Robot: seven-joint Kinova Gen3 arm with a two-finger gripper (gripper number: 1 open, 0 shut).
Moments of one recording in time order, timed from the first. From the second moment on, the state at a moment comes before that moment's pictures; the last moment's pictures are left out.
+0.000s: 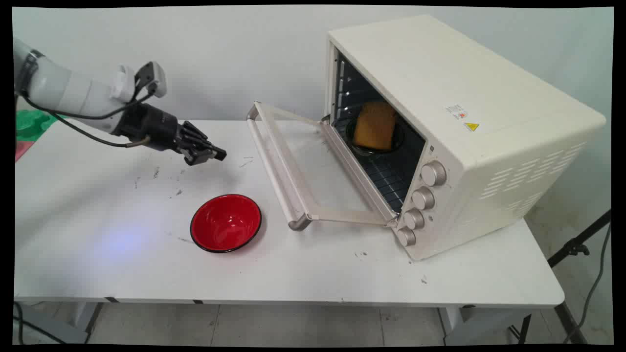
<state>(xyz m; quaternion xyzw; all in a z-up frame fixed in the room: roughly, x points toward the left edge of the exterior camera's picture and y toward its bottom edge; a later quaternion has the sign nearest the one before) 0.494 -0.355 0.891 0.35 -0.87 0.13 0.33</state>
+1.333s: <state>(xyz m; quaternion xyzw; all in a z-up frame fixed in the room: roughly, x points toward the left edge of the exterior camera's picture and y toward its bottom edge) 0.418 -0.413 0.831 0.35 -0.87 0.13 0.32</state>
